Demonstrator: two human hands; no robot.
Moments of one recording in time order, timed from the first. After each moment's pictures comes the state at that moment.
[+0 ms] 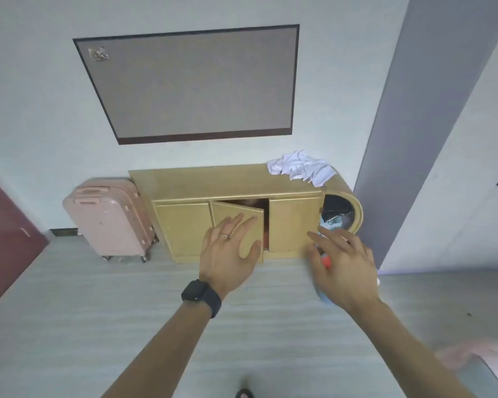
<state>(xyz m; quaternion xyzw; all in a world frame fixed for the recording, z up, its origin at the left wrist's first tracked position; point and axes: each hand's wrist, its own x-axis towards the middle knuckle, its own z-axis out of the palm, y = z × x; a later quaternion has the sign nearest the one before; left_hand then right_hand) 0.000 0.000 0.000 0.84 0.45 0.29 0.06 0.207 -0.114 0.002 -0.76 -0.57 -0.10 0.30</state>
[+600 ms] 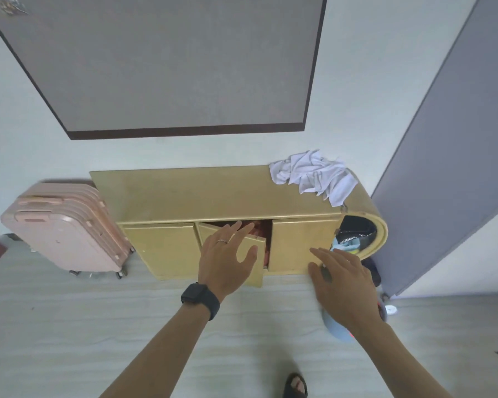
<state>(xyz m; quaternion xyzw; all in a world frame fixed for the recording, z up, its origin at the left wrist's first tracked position) 0.106 0.353 -0.052 0.83 0.50 0.22 0.14 0.314 0.220 -0.045 -0.81 -0.55 0.03 0.22</state>
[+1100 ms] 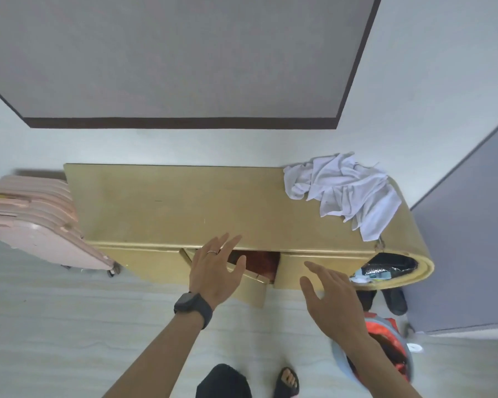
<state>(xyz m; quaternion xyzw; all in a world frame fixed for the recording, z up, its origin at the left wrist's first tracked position) 0.199 0.593 -0.140 0.77 0.59 0.13 0.20 0.423 0.477 -0.132 -0.79 -0.53 0.21 0.22</state>
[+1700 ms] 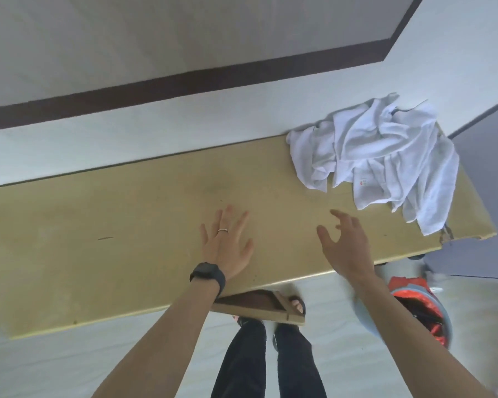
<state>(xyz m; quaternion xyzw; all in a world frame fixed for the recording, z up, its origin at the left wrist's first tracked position) 0.246 0.873 -0.328 0.83 0.49 -0.10 0.23 0.472 0.748 -0.302 -0.88 -0.32 0.27 0.21</state>
